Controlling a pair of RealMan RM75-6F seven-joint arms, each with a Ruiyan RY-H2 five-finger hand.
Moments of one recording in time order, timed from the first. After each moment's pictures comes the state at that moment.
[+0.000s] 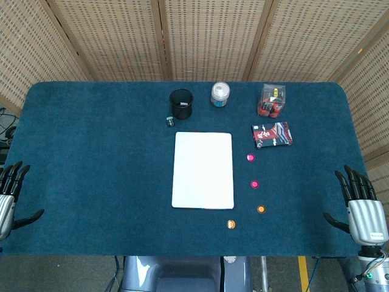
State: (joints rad) left arm -0.07 -1.12 -0.04 -1.62 1.53 1.55 0.06; right arm 0.07 -1.19 0.09 -1.54 -1.56 1.58 -0.06
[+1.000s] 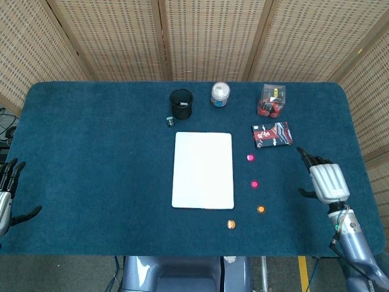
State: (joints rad) left arm -0.08 -1.13 -0.07 -1.61 1.48 1.53 0.07; right arm 0.39 -1.20 0.23 -1.56 -1.31 1.09 -0.26
